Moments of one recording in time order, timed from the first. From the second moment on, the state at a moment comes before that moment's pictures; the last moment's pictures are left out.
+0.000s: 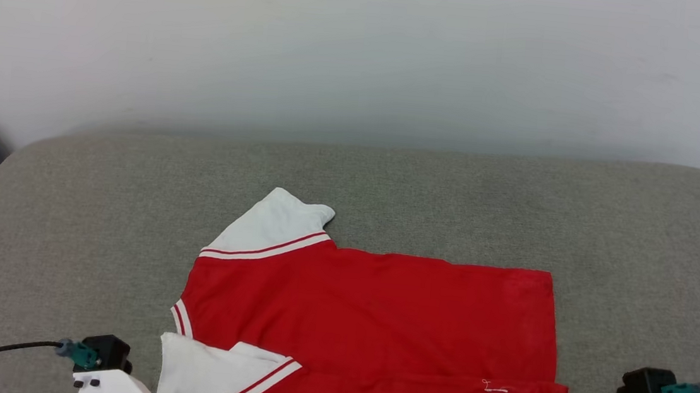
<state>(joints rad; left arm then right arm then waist) 0.04 0.50 -0.37 0.11 -0.90 0.13 0.56 0.10 -0.22 0.04 0.11 0.55 0.13 0.69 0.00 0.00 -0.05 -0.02</state>
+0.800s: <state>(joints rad) -0.51 0.52 -0.24 0.20 -0.73 0.12 0.24 -0.15 -0.14 0.00 -0.14 0.25 0.13 0.11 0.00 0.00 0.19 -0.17</state>
